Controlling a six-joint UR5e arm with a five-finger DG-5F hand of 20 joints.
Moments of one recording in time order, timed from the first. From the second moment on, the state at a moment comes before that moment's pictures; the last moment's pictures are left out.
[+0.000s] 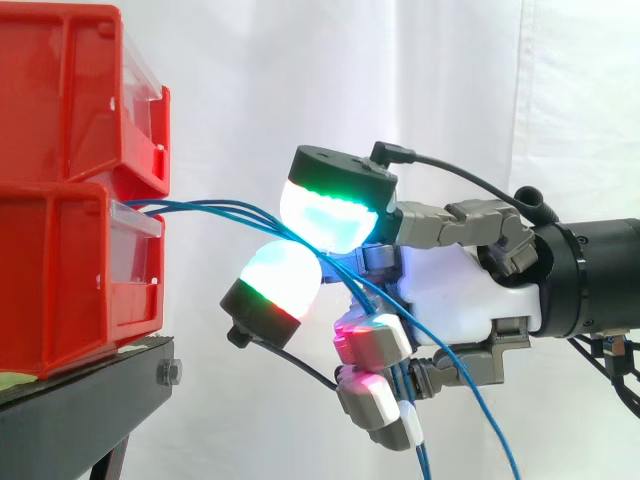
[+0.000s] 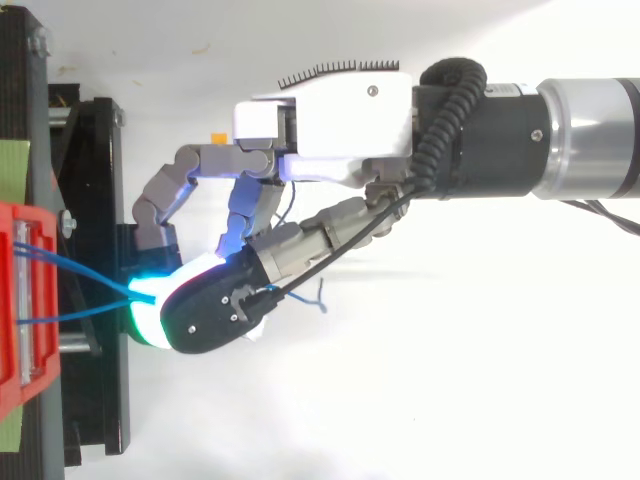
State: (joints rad) arm 0.05 -2.37 -1.04 -2.93 -1.59 -0.10
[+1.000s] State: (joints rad) arm 0.05 -2.37 -1.04 -2.93 -1.59 -0.11
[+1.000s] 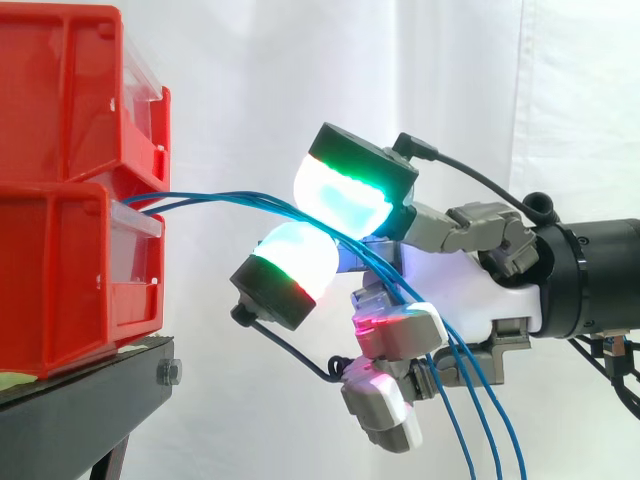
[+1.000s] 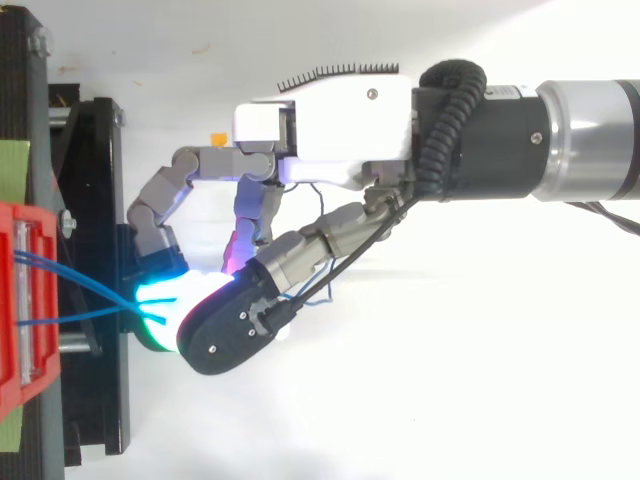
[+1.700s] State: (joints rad) arm 0.05 -2.37 -1.04 -2.94 -1.59 -0.11
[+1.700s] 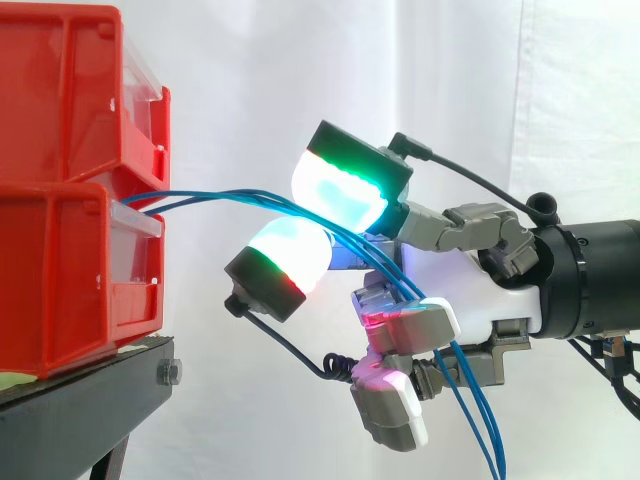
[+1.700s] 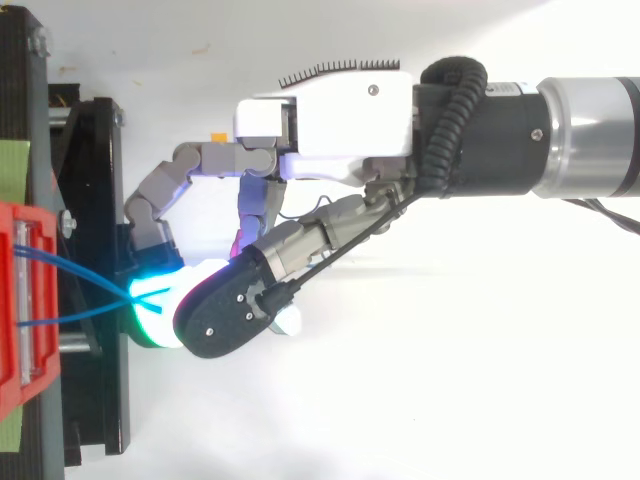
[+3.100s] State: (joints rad) arm 0.05 -2.37 -1.04 -2.93 -1.59 -0.11
